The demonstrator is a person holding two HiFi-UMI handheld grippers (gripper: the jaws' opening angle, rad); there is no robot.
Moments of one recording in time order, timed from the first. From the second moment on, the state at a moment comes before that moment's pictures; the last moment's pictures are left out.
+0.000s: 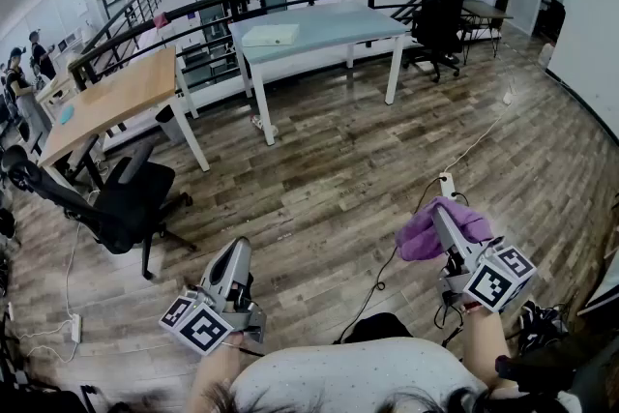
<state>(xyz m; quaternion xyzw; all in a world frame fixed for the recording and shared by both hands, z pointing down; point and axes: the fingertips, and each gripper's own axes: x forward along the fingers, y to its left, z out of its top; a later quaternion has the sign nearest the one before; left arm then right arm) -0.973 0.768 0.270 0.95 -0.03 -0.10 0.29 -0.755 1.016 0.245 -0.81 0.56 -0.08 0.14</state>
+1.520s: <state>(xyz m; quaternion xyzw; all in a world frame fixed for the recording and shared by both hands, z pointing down) -0.579 0.849 0.270 0.95 -0.02 -0.12 0.30 -0.413 1.032 0.276 -0.74 0.65 -0.14 0.12</state>
